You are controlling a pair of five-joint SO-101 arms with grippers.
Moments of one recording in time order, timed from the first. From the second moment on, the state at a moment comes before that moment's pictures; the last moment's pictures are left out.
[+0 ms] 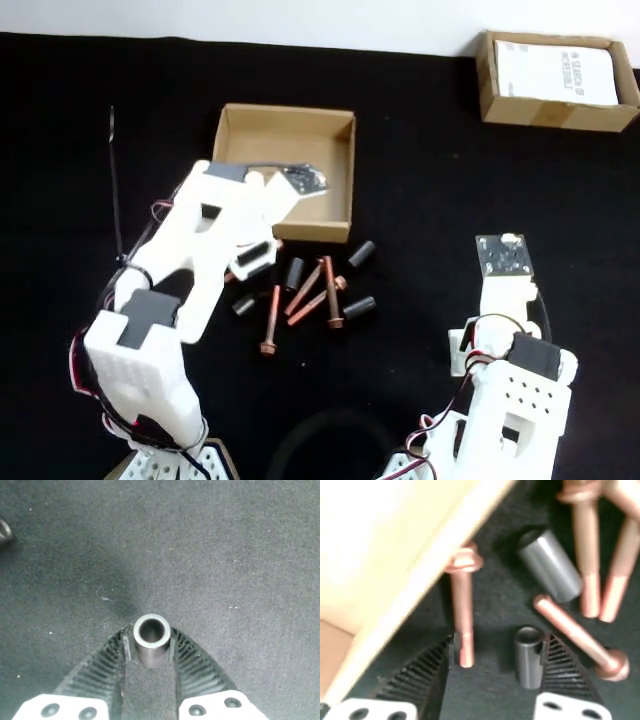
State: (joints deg) left arm 7.7 19.8 8.4 70.8 -41.3; right arm 13.5 -59.3 67.2 70.8 23.9
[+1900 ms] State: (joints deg) left arm 16.3 -9.1 -15.3 98.5 -29.2; right arm -8.5 -59.3 53.3 67.7 7.8
